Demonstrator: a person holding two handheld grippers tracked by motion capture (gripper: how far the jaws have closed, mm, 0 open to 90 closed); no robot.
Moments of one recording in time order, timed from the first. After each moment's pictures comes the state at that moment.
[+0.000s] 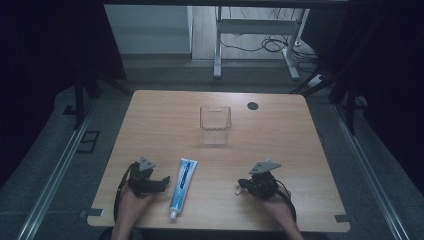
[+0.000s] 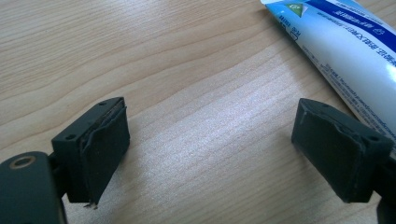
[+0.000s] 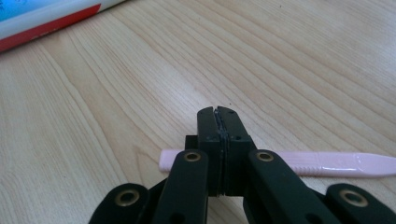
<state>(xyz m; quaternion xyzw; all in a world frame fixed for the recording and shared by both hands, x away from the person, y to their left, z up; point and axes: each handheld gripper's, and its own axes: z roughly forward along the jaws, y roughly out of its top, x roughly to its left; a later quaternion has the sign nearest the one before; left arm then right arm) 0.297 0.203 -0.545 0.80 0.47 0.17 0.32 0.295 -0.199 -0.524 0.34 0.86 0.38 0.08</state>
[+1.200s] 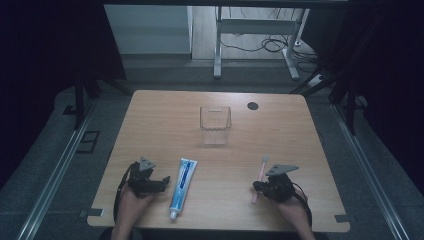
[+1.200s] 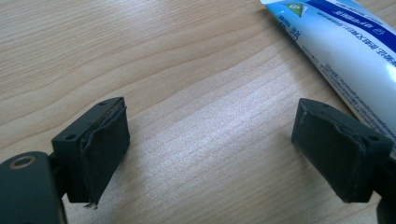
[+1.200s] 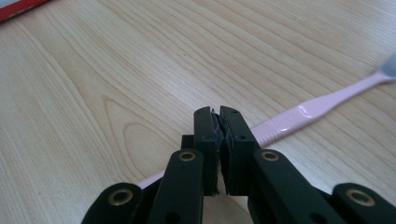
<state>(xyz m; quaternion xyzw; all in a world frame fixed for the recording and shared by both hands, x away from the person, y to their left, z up) 0.297 0.203 -0.545 0.80 0.47 0.17 0.32 0.287 -0.245 -0.522 0.38 0.85 0.36 0.08</state>
